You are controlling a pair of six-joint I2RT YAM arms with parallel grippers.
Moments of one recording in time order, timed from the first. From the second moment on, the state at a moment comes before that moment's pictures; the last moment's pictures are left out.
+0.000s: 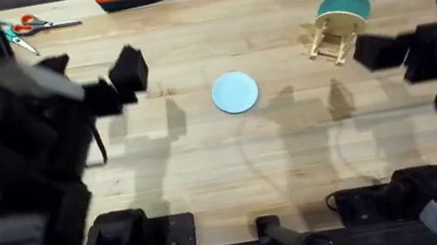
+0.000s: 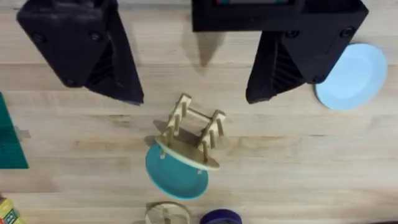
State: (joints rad) left arm 0.00 0.48 0.45 -0.18 0.00 0.00; right arm -0.05 0.55 0.63 -0.61 -0.03 -0.01
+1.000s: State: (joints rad) left arm 0.00 1.19 1.39 -0.86 0.14 0.00; right arm -0.05 1.27 1.53 -1.21 -0.18 -0.01
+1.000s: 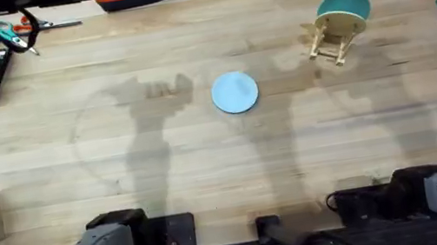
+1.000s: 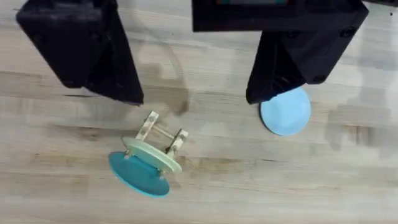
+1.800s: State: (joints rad) left arm 0.00 1.19 1.39 -0.88 0.28 0.00; right arm -0.05 1.27 1.54 -1.21 -0.18 -0.01
